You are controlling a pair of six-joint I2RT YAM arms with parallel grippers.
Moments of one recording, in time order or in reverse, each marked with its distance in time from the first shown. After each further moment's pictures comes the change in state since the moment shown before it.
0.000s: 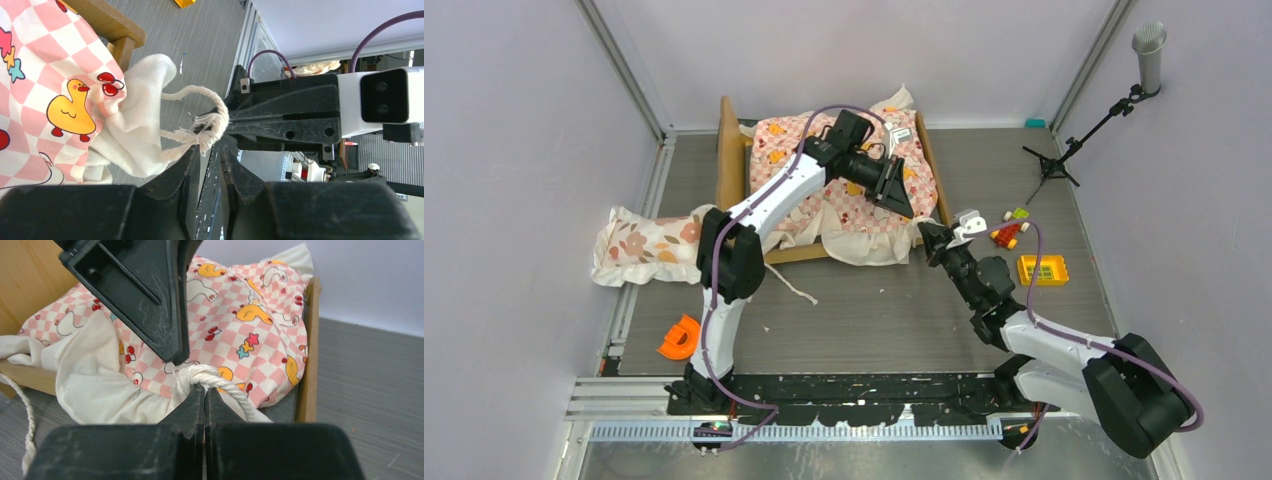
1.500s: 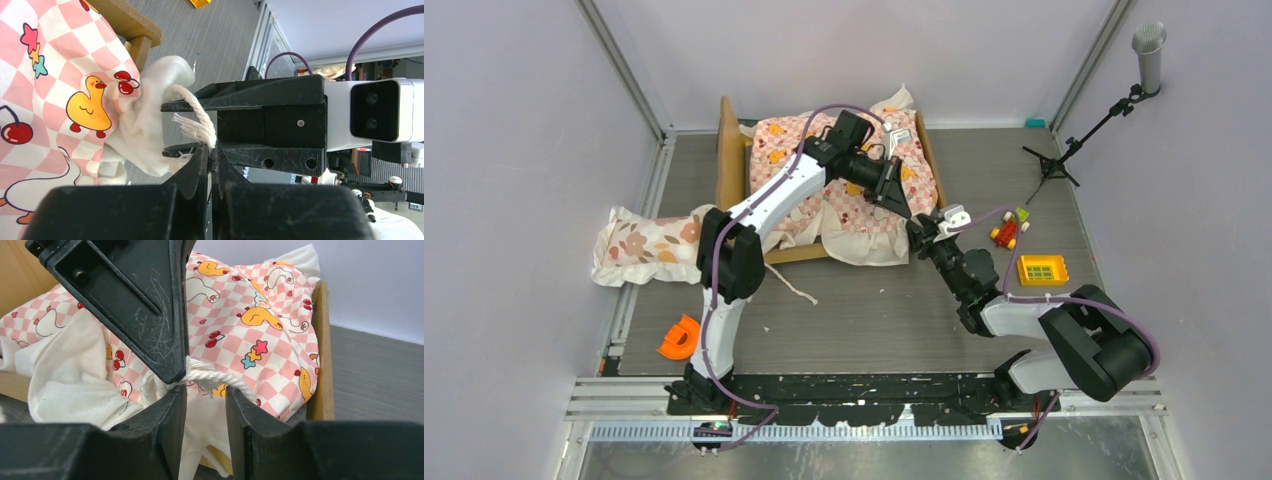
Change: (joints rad) left arm 0.000 0.000 -0.002 -0.002 -0.044 0.019; right arm 0.004 0.278 0.044 0.227 0.016 -0.023
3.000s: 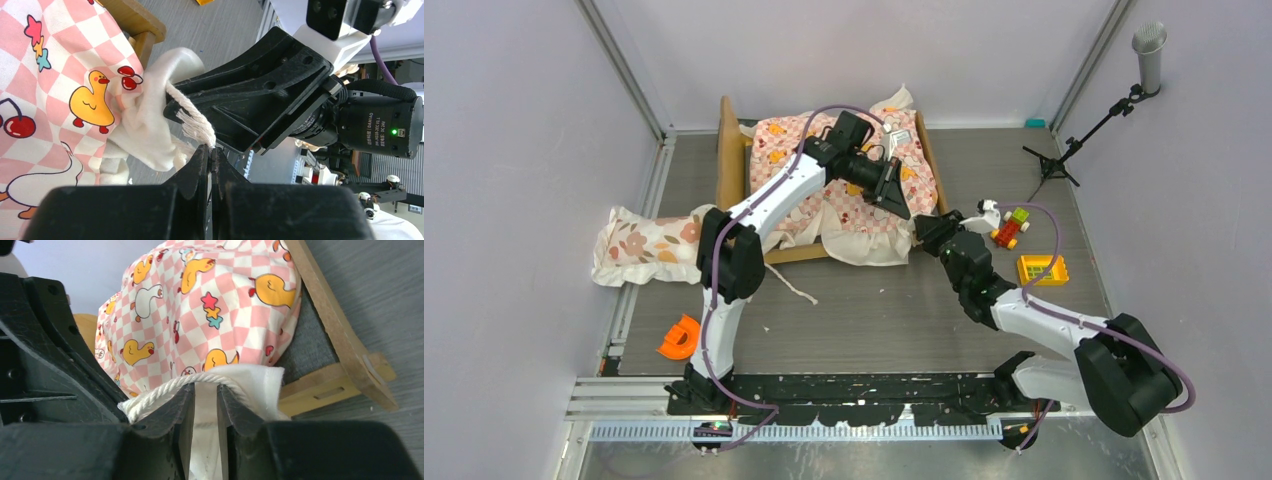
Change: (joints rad) left arm 0.000 0.000 0.001 -0.021 -0.016 0.009; right arm 0.000 -0.192 0.139 -0.663 0.285 0.916
